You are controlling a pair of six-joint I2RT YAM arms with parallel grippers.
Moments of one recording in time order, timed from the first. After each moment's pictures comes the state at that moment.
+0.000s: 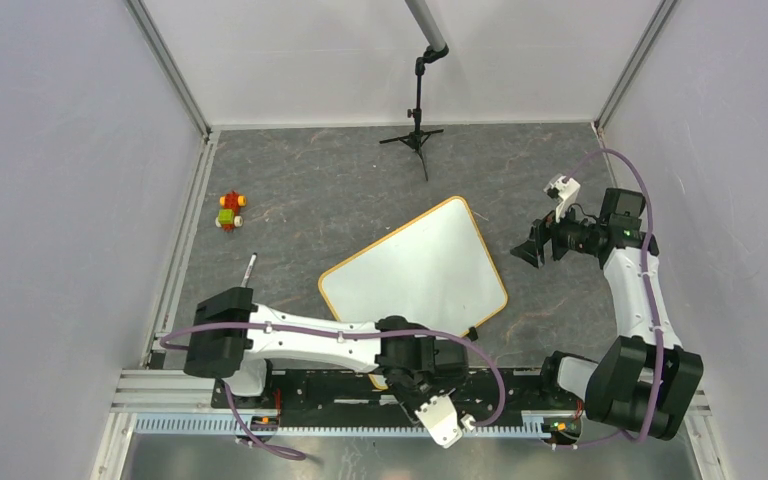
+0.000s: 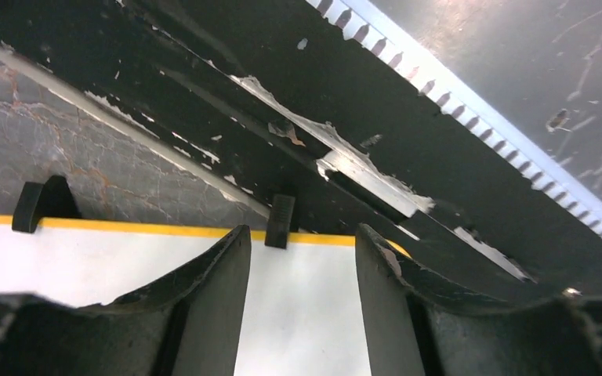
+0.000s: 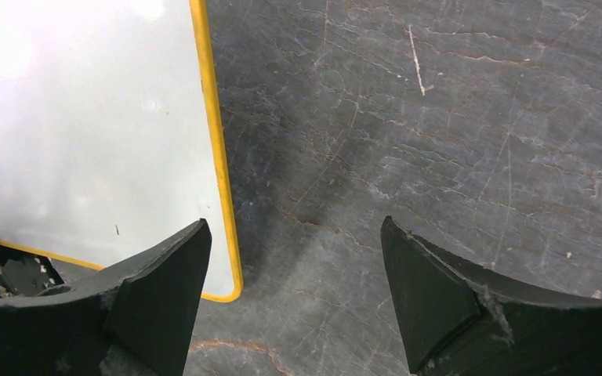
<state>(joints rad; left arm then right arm) -1.56 1.64 1.22 -0.87 0.21 0.95 -0.28 1.17 0.87 -0.64 -0.93 -0.63</state>
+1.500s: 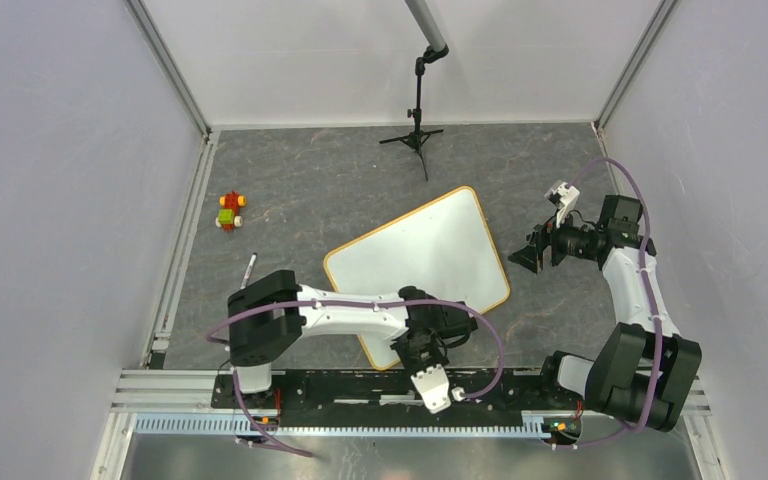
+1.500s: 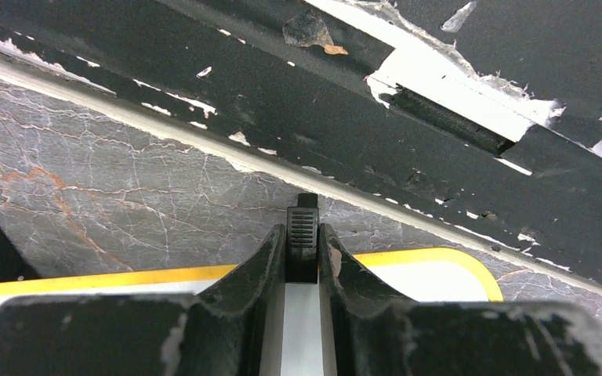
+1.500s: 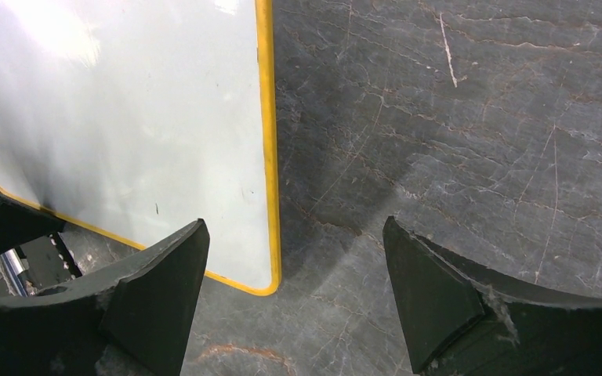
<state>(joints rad) -1.35 1.83 1.24 -0.89 0.24 1.36 -0.31 1.21 0.81 -0.62 -1.02 -0.65</state>
